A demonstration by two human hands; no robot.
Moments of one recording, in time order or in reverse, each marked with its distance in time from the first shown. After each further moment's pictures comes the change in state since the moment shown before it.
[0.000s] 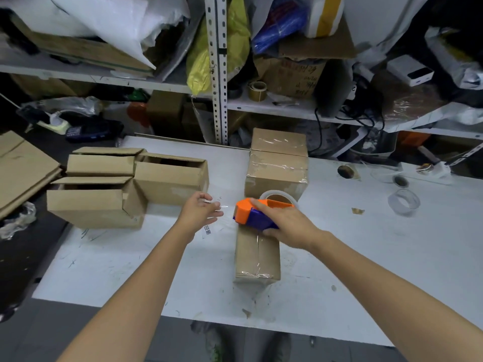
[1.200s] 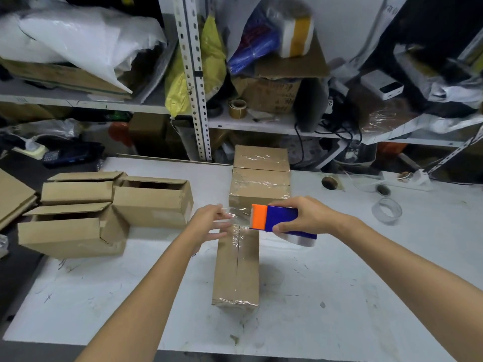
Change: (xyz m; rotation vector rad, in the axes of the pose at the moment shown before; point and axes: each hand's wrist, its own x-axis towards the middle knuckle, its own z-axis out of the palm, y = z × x) left_hand 0.013 0.033 0.059 -0.028 -0.149 -0.114; right_hand -0.021 0.052 -0.093 0.303 -0.089 0.238
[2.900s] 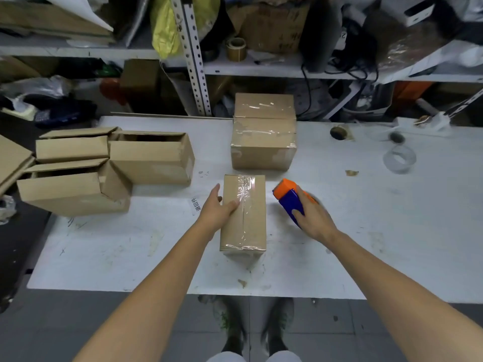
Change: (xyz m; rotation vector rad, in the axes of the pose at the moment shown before) left_hand -0.013 -0.097 0.008 0.301 0.068 0.009; right_hand -0.018 0.074 0.164 0.055 0.304 0.279
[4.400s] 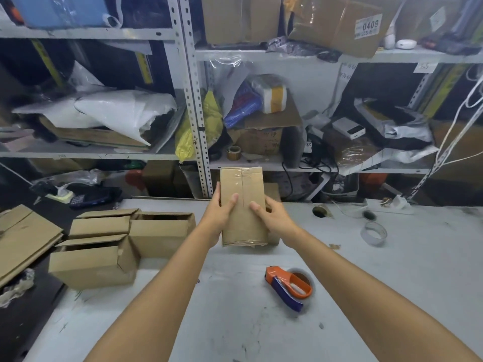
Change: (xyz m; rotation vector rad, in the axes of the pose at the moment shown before) left_hand -0.032 0.168 -0.021 -0.194 -0.046 0.391; right_hand 0.009 -0.154 -0.144 0.822 0.004 -0.239
